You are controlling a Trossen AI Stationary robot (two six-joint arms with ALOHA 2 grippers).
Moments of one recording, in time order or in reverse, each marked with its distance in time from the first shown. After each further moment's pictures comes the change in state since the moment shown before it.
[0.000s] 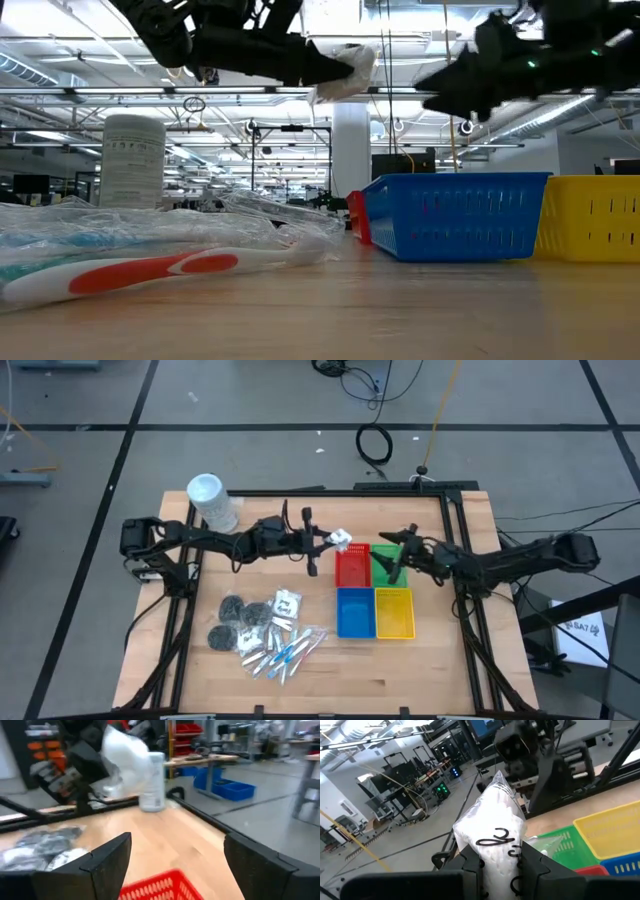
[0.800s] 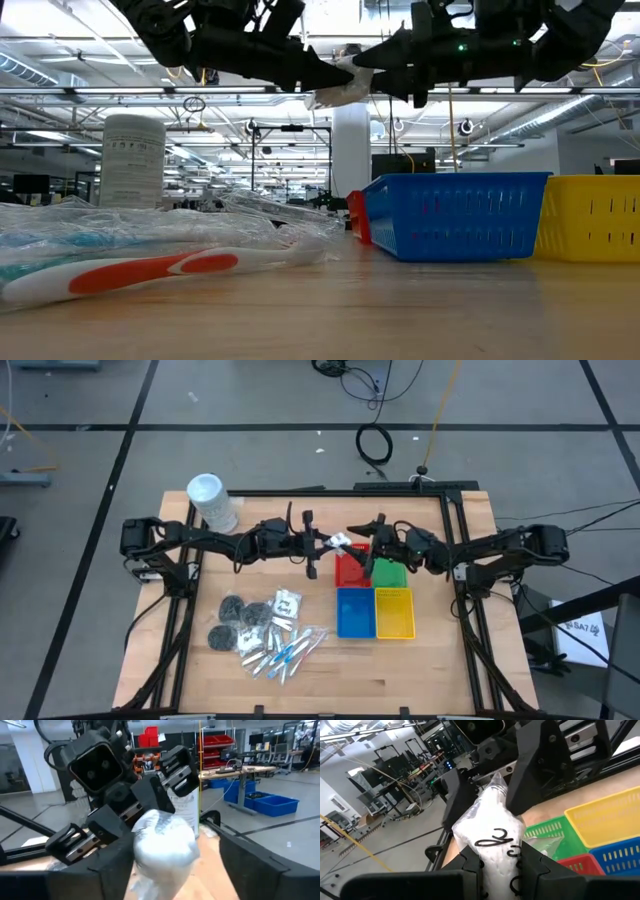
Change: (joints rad) left arm -0.012 0.000 0.000 -0.048 0.000 0.009; right arm -0.086 0.343 0.272 0.132 -0.203 0.021
